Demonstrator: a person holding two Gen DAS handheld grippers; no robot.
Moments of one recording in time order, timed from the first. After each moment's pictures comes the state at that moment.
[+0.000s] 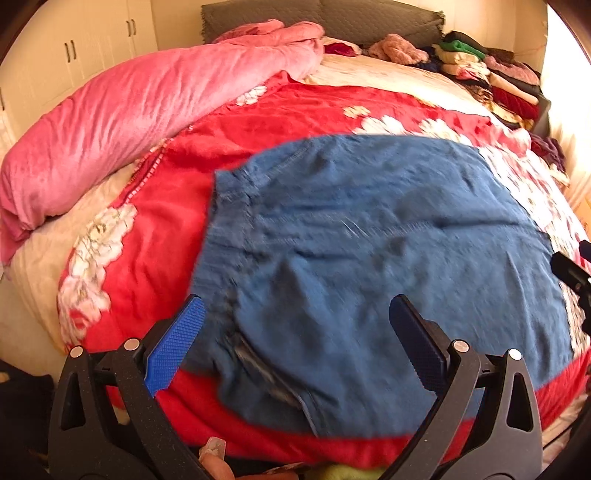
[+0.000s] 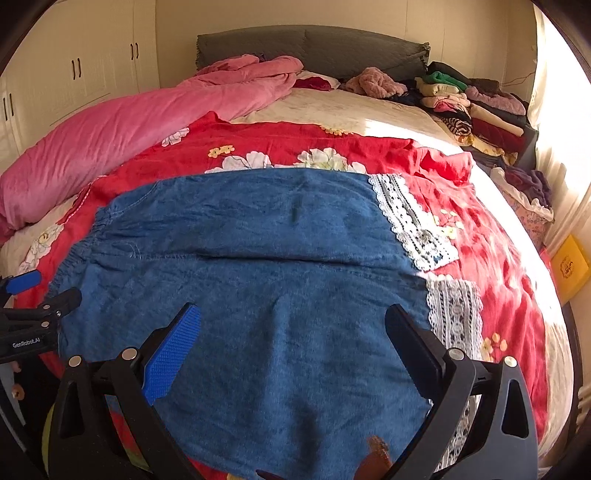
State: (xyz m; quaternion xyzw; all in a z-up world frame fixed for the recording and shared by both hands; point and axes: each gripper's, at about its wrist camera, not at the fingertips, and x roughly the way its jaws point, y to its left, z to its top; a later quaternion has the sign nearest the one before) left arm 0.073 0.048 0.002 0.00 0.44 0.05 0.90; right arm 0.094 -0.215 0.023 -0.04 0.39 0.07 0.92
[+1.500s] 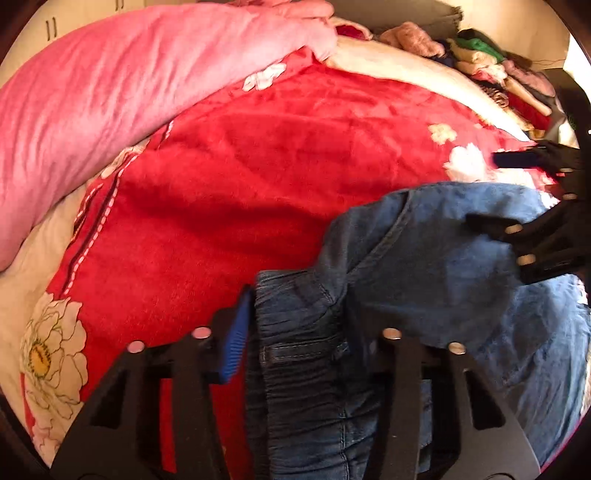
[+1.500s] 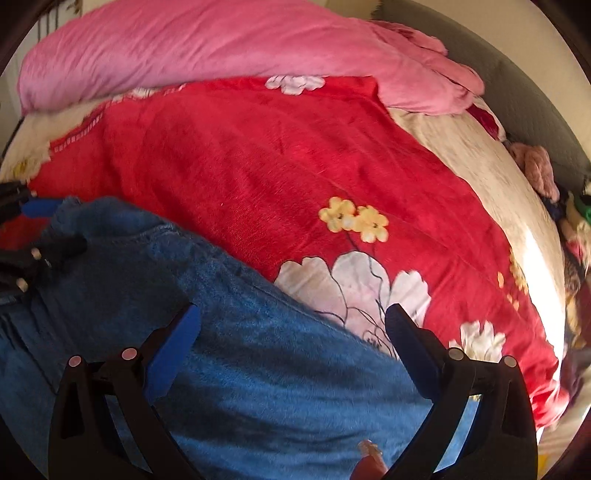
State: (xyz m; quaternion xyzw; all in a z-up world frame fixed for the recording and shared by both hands) left arm 0.220 0.130 -0.041 -0.03 0.47 0.00 0.88; right arm 0.343 -0.040 -0.035 -0.32 0.43 0.29 0.79
